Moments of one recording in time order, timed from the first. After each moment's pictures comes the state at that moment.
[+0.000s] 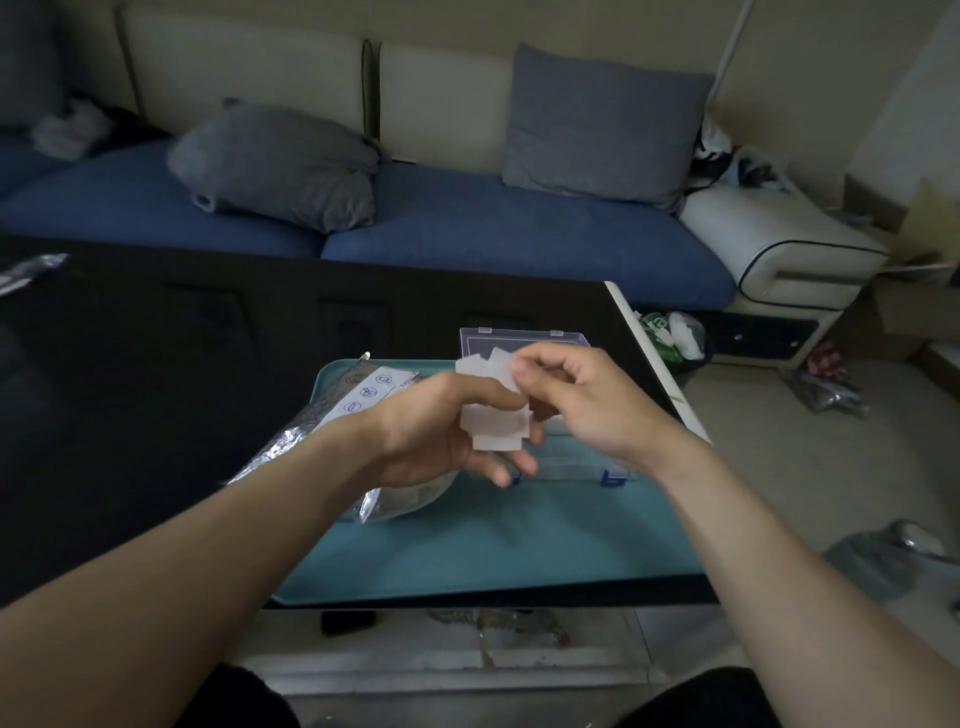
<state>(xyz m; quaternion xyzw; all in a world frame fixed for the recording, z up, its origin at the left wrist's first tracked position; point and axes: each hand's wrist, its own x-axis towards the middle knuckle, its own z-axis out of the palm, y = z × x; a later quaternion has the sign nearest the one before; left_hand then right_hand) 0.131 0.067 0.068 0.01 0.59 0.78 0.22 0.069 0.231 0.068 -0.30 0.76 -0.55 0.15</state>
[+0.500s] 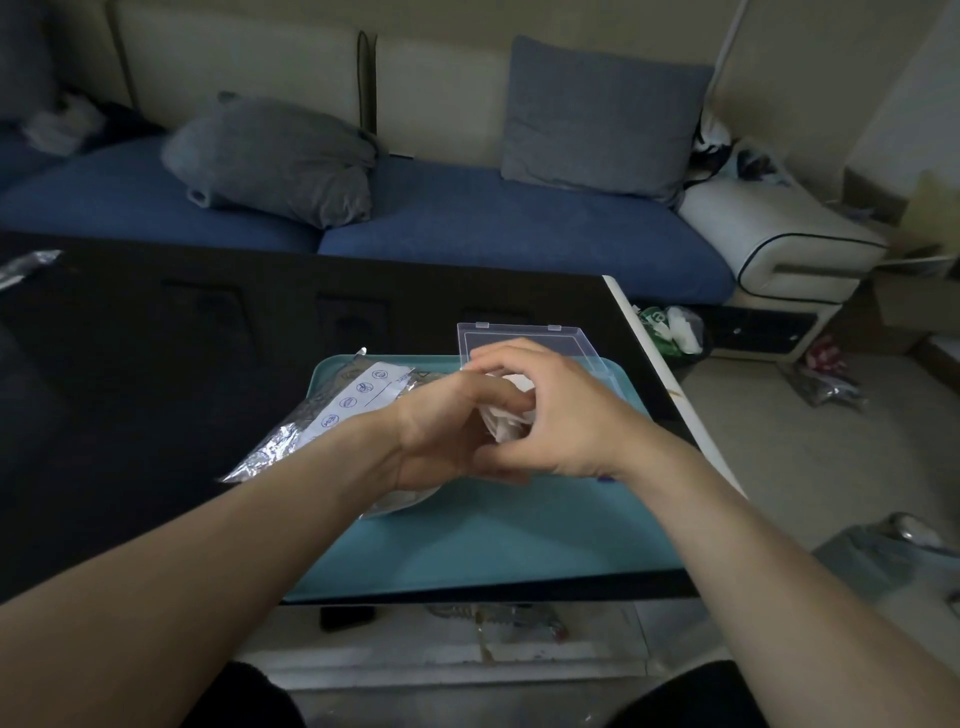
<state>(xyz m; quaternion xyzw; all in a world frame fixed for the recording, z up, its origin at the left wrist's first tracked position) 0.124 0.082 0.059 -0.01 0.57 0.79 0.23 0.077 0.223 0.064 -0.39 0.84 -0.37 0.07</state>
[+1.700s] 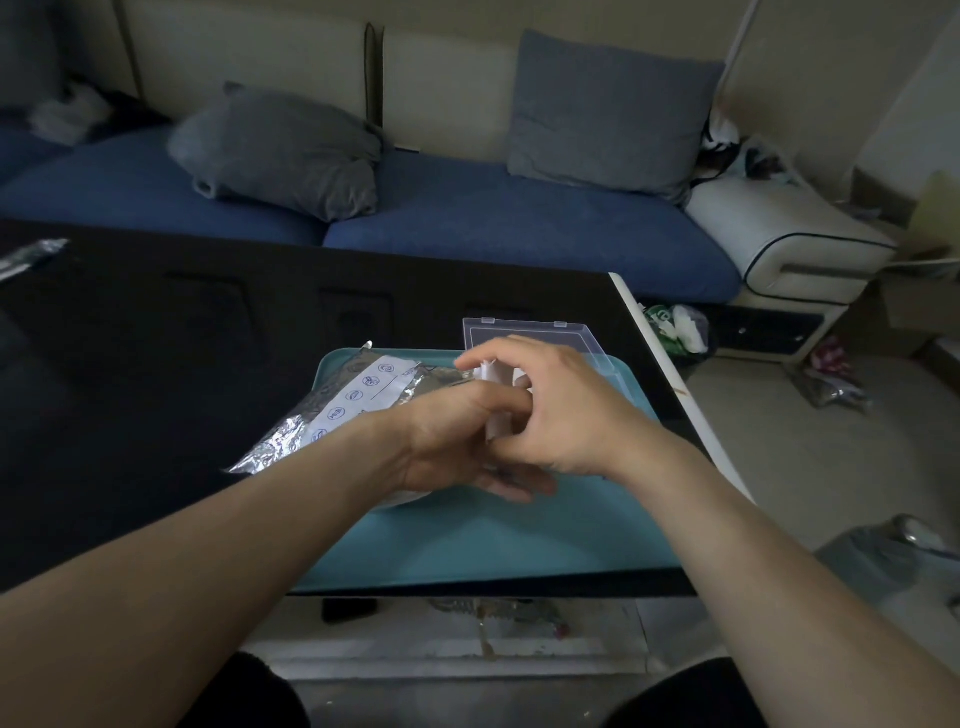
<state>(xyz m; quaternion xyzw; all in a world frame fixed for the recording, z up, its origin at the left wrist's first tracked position) 0.126 0.082 0.051 -0.01 0.63 0.74 0.25 0.081 0.215 0.068 -0.42 0.85 -0.32 0.02</state>
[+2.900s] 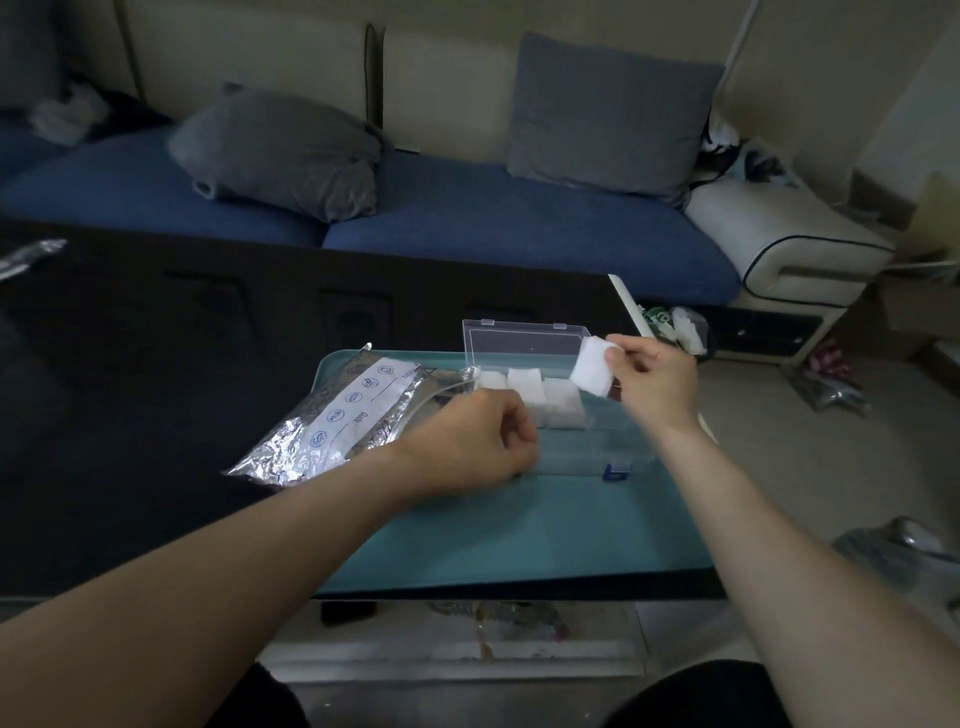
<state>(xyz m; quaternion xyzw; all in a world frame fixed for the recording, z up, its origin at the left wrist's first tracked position) 0.120 0.084 0.029 0.03 0.91 0.41 0.03 -0.013 0.274 0.002 -0.03 0.82 -0.56 -0.11</state>
